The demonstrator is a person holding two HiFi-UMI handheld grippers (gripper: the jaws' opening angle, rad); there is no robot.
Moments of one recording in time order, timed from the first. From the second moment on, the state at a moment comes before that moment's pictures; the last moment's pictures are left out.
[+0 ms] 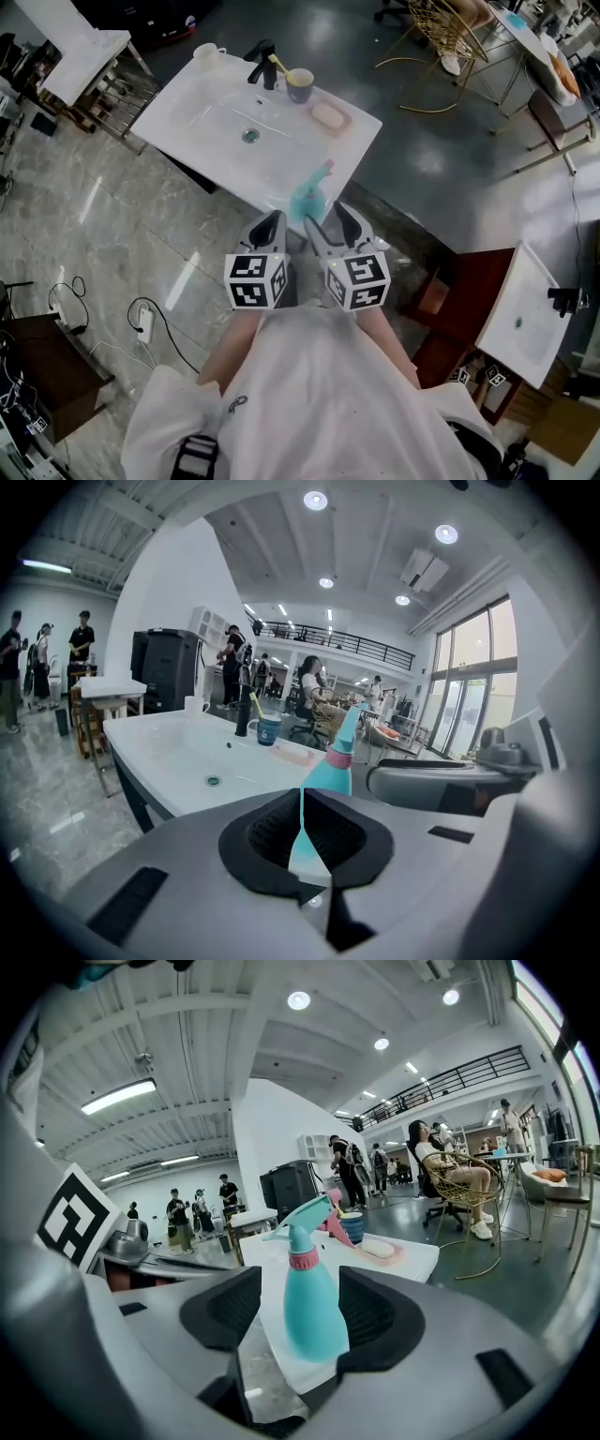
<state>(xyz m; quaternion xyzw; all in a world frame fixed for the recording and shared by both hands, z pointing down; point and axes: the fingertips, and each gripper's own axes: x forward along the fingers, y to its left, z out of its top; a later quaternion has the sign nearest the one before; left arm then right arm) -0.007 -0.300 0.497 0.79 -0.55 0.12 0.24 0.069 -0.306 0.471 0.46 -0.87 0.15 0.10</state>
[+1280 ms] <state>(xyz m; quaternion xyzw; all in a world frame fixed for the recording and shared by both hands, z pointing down) -0.046 -0.361 0.517 0.78 -0.56 0.13 0.26 0.027 -0.370 0.501 0.43 -0.88 0.12 0.17</state>
